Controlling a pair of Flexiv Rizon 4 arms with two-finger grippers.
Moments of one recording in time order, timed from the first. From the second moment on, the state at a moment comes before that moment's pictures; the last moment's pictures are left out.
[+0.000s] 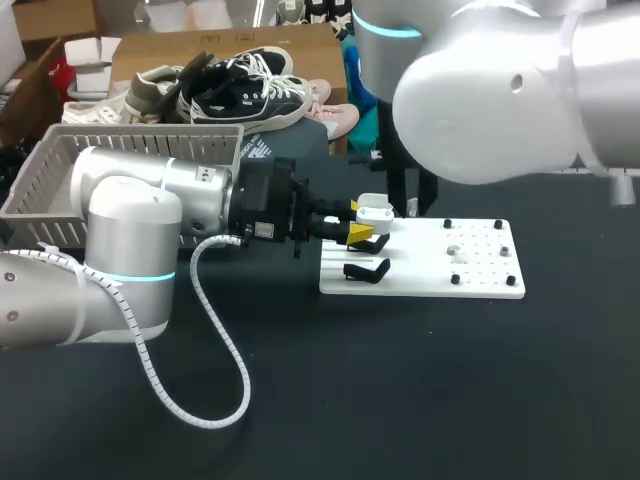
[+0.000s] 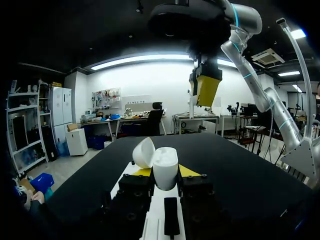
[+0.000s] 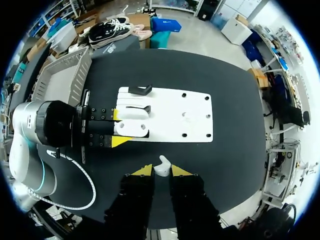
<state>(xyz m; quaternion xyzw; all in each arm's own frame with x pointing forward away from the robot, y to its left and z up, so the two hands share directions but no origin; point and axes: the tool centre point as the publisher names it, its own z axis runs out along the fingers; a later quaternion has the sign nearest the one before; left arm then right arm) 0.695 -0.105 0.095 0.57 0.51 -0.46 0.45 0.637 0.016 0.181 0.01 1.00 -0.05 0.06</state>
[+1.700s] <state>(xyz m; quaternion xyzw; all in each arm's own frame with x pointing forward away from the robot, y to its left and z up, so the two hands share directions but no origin) 0.695 -0.105 0.095 0.57 0.51 -0.46 0.45 0.674 0.042 0.161 -0.04 1.00 -0.05 0.00</state>
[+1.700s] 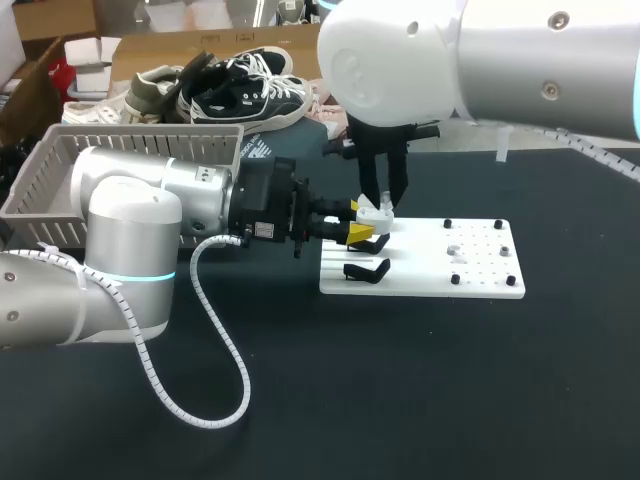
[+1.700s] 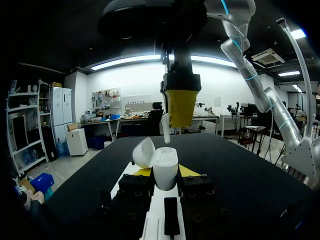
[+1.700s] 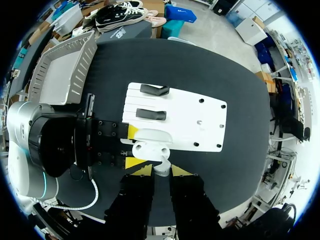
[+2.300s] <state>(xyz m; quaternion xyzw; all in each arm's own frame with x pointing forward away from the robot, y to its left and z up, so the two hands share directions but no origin) 0.695 -0.105 0.095 0.57 0.51 -0.46 0.45 0.675 0.040 0.155 -0.05 1.00 -0.05 0.00</state>
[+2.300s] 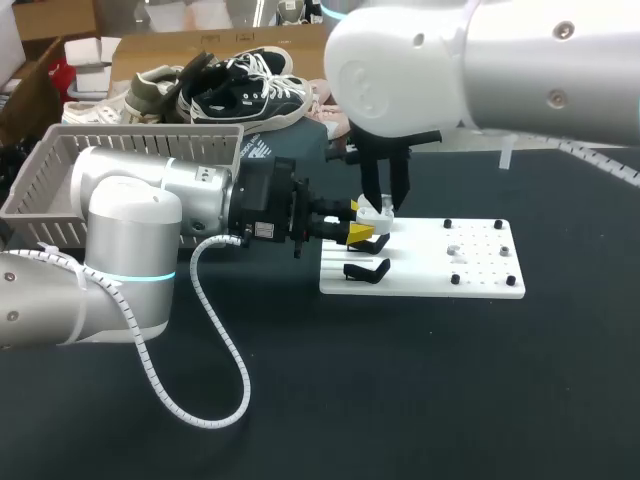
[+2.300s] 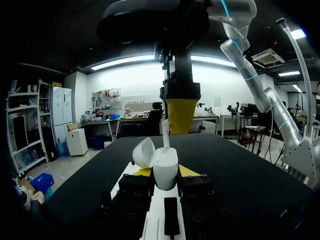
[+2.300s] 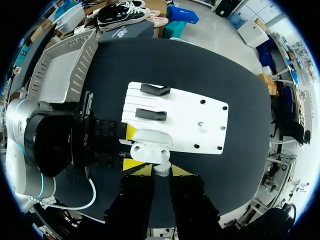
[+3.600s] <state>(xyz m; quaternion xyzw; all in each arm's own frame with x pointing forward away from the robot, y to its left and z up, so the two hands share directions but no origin) 0.695 -0.104 0.094 0.57 0.51 -0.46 0.45 0.678 0.041 0.144 -0.06 0.99 -0.08 -0.02</state>
